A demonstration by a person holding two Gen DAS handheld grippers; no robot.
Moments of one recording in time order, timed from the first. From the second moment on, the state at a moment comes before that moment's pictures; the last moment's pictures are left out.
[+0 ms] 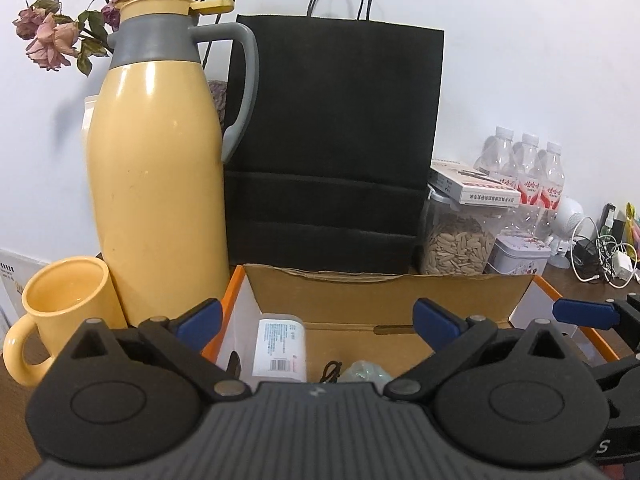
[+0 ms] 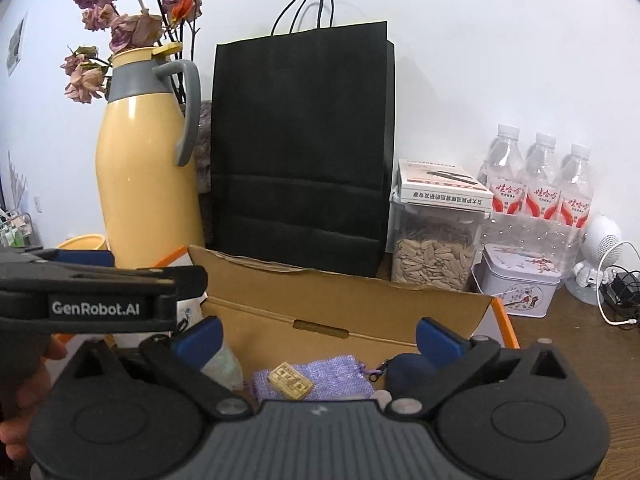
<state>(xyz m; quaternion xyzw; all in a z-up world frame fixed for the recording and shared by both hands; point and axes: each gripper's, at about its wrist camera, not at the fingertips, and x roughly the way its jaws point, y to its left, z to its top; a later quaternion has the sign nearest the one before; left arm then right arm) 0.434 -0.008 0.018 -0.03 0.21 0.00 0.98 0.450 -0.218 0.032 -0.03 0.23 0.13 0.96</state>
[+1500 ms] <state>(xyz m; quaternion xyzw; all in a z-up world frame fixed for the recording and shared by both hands) 0.255 -0.001 -0.005 -0.03 0.21 0.00 0.98 0.248 -0.273 0.010 -0.04 0.21 0.07 0.98</state>
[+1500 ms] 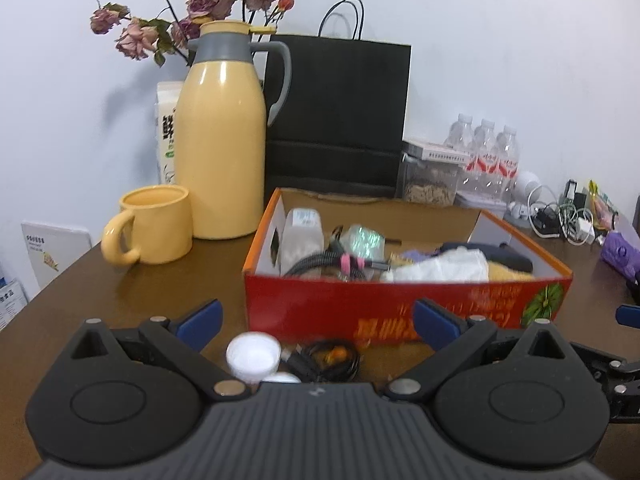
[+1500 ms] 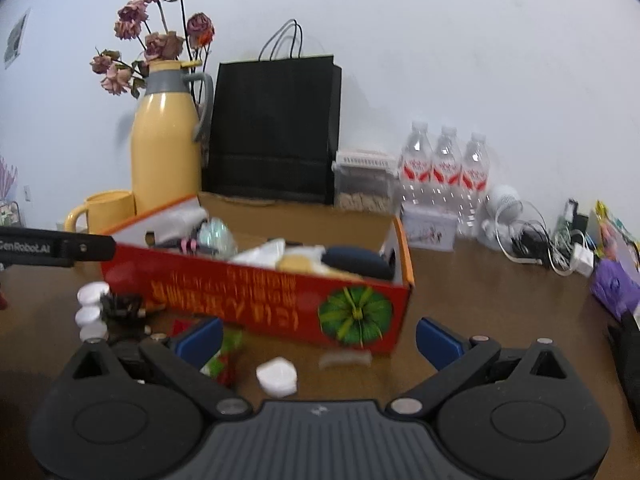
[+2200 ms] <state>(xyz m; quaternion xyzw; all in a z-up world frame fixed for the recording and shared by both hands) 0.247 0.007 -0.024 -0.05 0.27 0.03 0.96 0.257 -0.277 -0.019 -0.03 0.31 0.07 0.95</state>
